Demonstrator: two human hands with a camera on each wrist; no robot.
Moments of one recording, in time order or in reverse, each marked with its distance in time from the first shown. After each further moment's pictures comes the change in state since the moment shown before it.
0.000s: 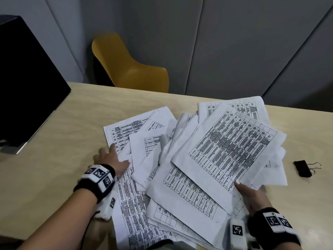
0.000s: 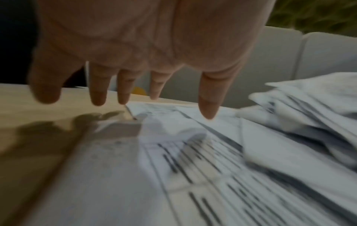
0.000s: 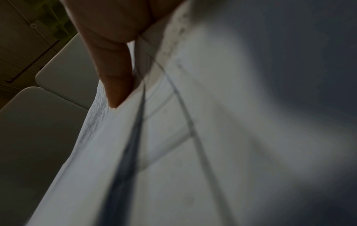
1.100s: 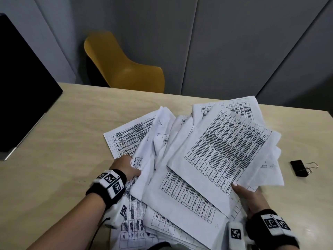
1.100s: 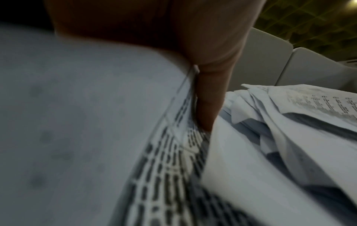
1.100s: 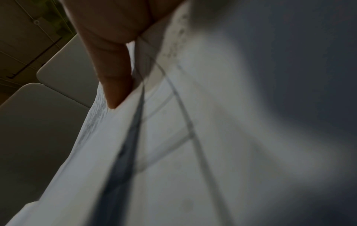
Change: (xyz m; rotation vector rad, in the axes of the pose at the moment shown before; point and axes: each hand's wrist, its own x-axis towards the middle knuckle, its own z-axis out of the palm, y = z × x) left_hand -0.002 0.038 0.023 -0.133 -0.100 0.164; right_hand 0.037 0.030 -0.011 0.027 0.037 0.010
